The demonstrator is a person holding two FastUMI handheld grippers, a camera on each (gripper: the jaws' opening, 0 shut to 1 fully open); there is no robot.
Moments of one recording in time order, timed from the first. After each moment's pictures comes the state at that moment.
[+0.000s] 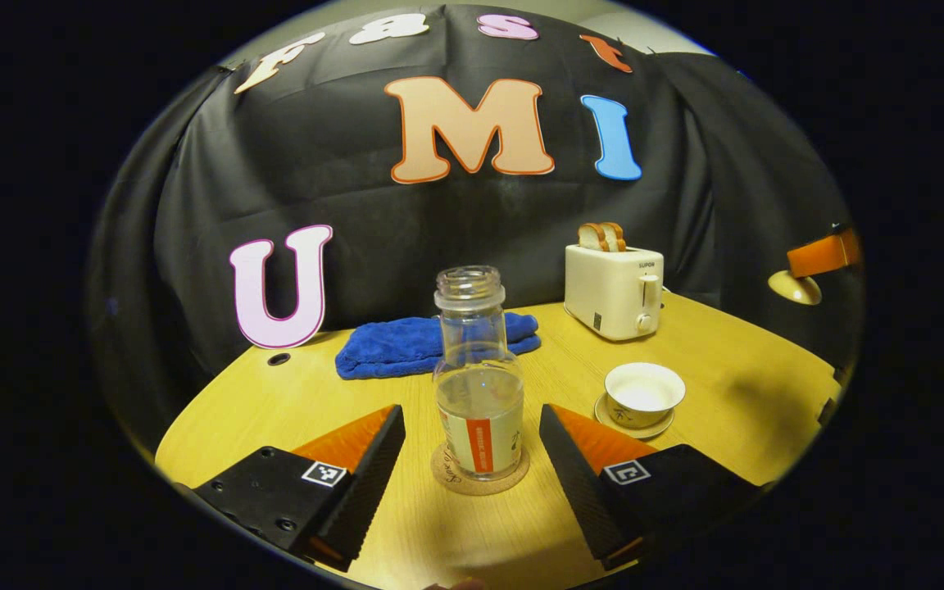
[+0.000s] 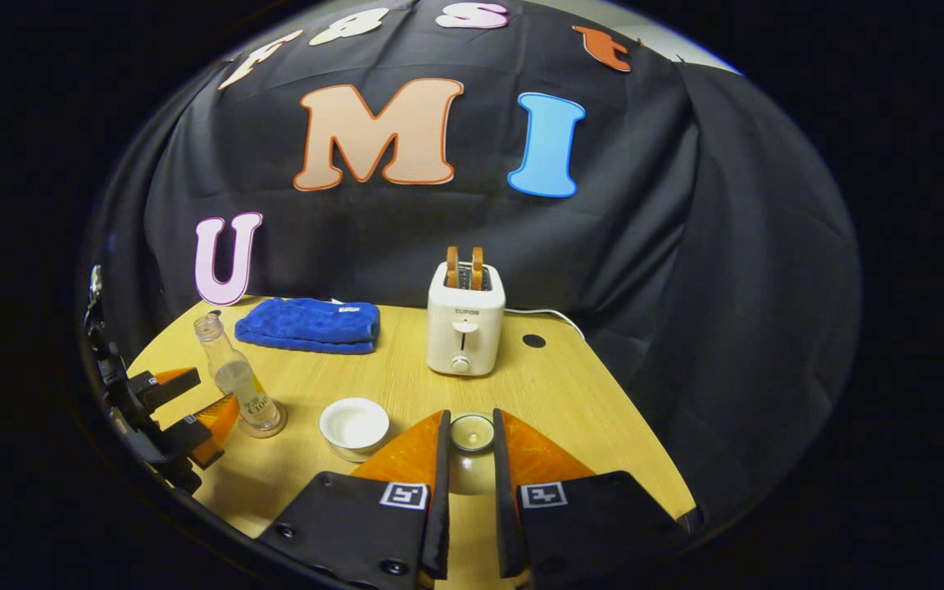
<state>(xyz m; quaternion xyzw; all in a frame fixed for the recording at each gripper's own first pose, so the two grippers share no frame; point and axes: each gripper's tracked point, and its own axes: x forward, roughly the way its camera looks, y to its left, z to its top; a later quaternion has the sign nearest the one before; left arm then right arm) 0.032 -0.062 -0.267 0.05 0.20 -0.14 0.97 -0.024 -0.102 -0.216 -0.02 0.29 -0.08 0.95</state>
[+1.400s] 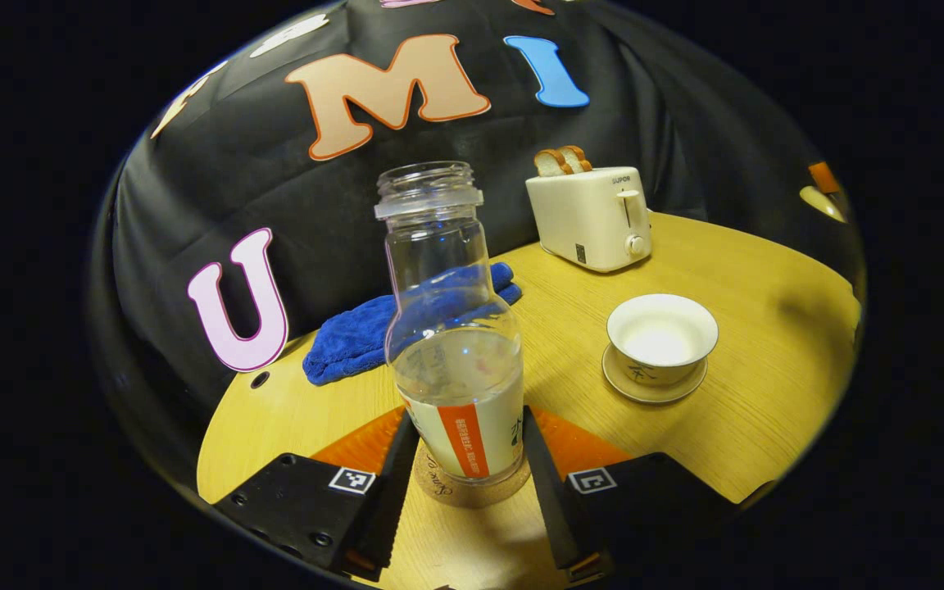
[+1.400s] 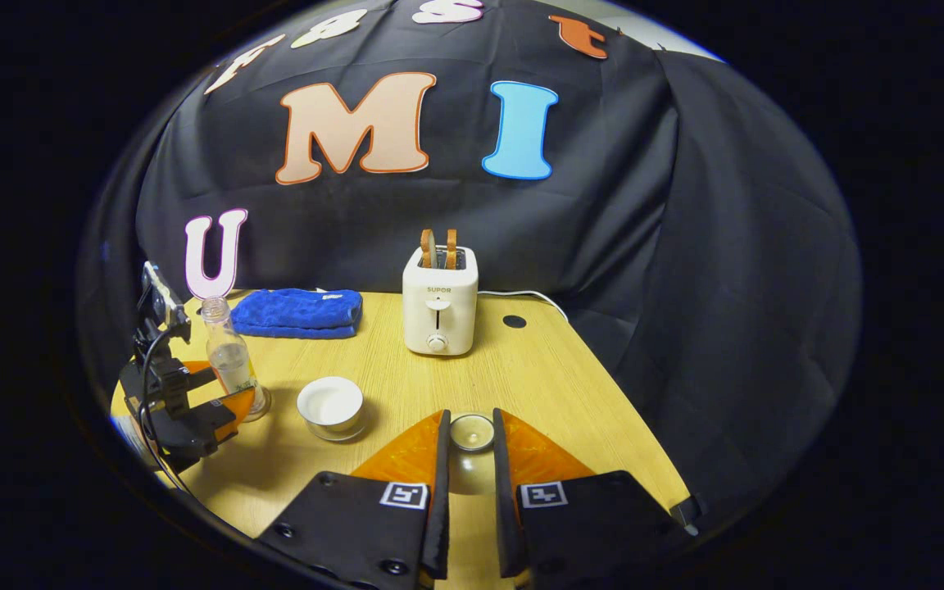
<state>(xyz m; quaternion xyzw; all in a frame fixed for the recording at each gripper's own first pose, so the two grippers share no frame) 0.055 -0.087 -0.313 0.18 0.25 -0.18 0.93 -0.045 -0.138 -0.226 -0.01 0.31 -0.09 0.95</state>
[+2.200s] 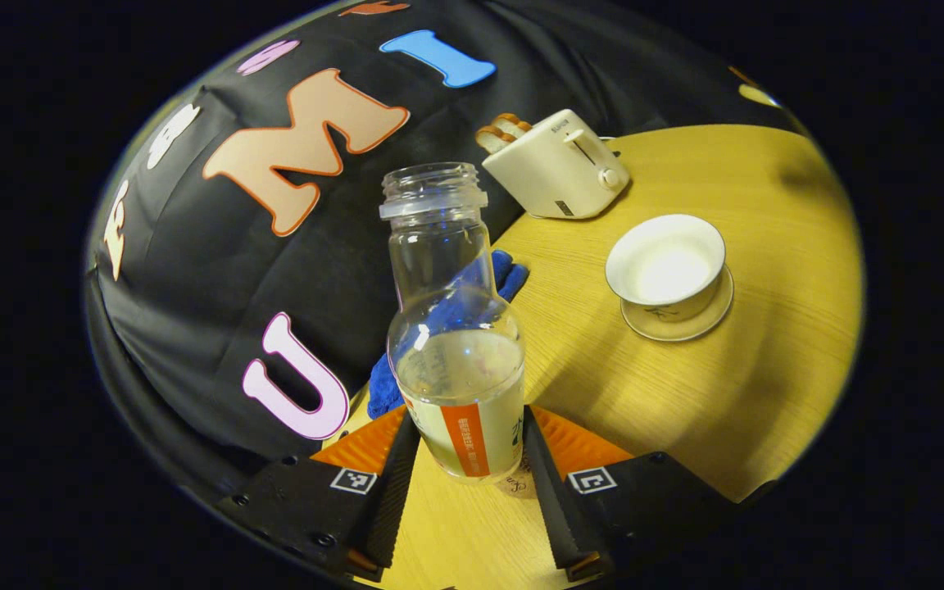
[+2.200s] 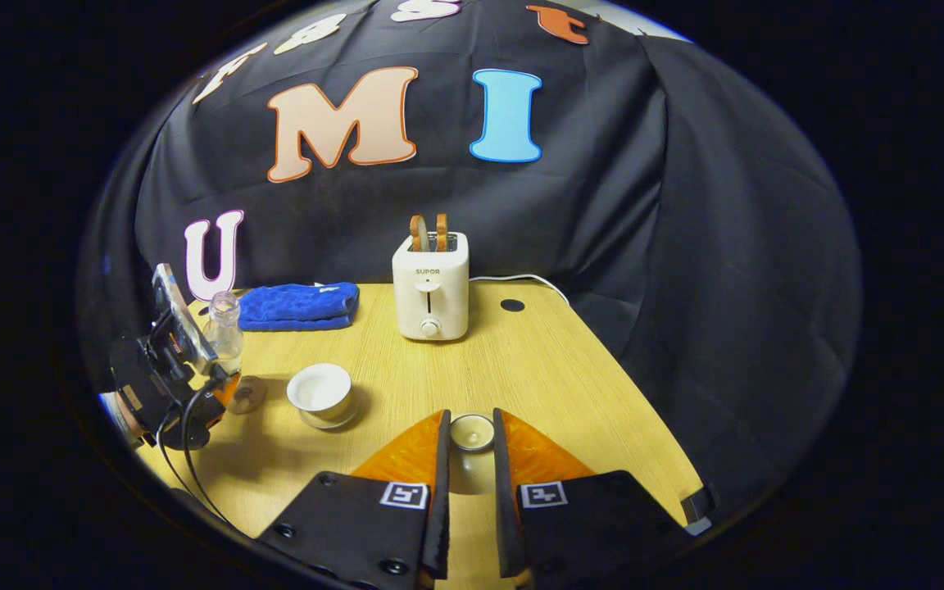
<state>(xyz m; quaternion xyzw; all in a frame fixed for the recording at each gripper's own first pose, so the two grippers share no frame) 0.062 -0.073 -0.303 0.41 0.22 -0.17 0.87 -0.060 -0.156 -0.250 0.02 0.32 -0.08 0.94</state>
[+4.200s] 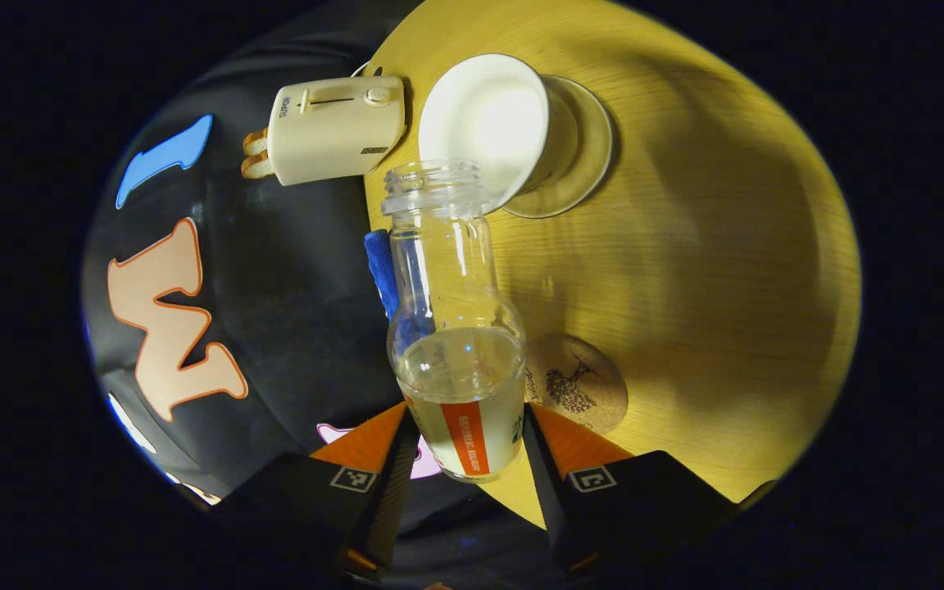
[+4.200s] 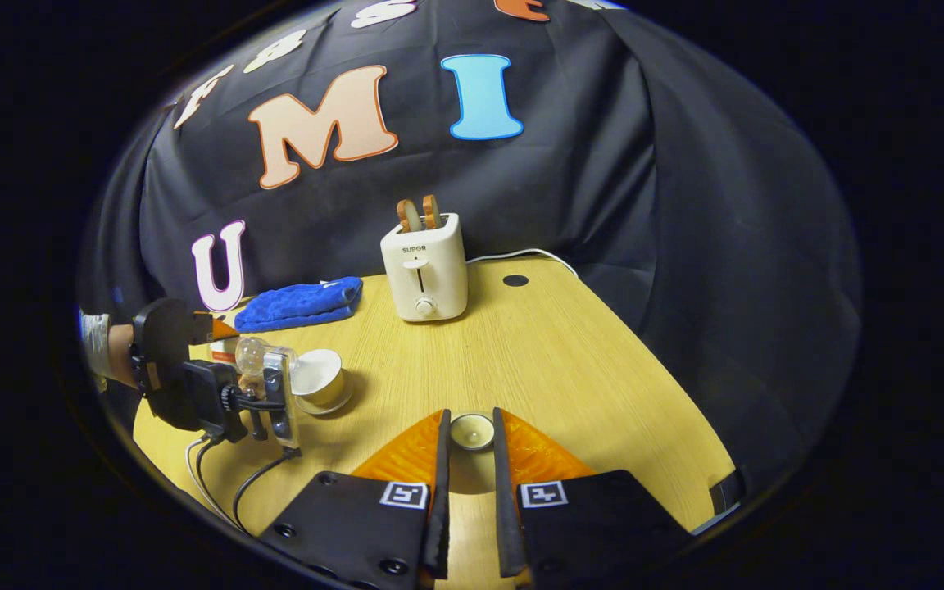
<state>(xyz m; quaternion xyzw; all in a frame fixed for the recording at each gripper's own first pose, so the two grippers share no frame) 0.069 -0.074 -0.318 0.75 0.28 -0.23 0.56 -0.074 -0.177 -0.284 0.08 0.33 -0.06 0.94</state>
